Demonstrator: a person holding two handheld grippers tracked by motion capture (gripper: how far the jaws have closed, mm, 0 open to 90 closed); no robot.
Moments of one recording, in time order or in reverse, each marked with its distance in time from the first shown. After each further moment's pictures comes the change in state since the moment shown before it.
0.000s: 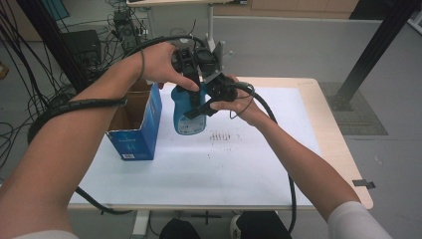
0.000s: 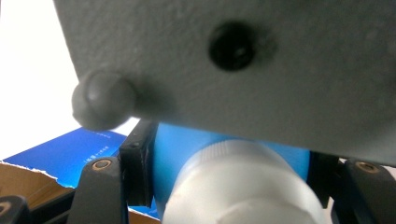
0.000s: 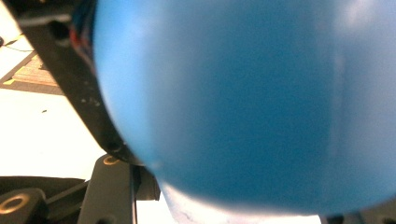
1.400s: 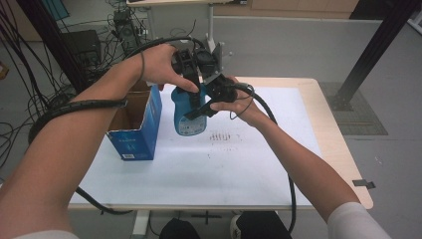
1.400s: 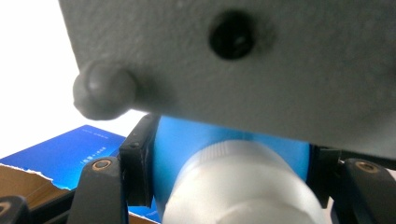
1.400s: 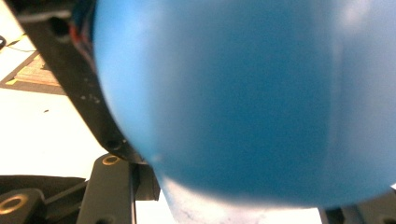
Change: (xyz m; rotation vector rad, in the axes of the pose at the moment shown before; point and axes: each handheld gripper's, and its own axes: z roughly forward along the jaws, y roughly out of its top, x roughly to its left) left arm 0.001 -0.001 0.003 -0.006 -0.005 -0.009; right arm 0.001 -0.003 0.001 0.002 0.014 0.021
